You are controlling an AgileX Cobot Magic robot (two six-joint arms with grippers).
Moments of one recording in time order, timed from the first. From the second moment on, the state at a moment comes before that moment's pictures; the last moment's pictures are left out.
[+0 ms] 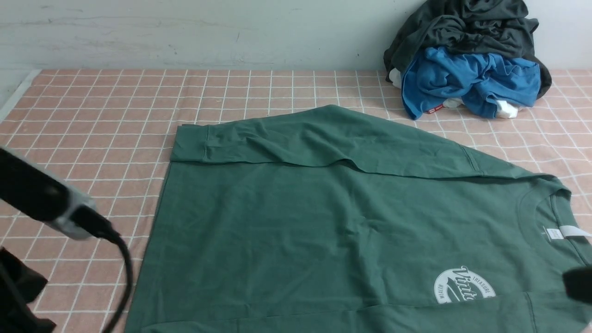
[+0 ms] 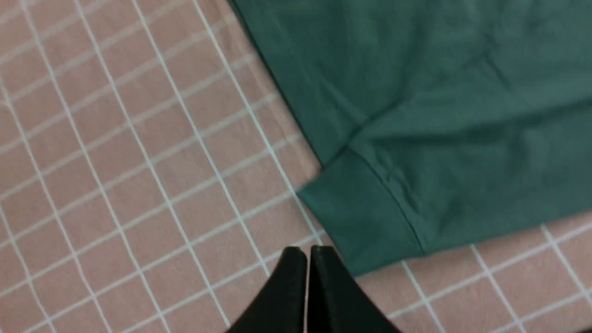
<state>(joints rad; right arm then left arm) 0.01 0.82 -0.76 0.48 1.22 -0.41 -0.38 0.92 -0.89 0.11 1.22 0.14</state>
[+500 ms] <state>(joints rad) 0.50 0.84 -0.76 0.15 1.25 -0.20 -0.43 1.36 -0.86 -0.04 1.06 0.17</state>
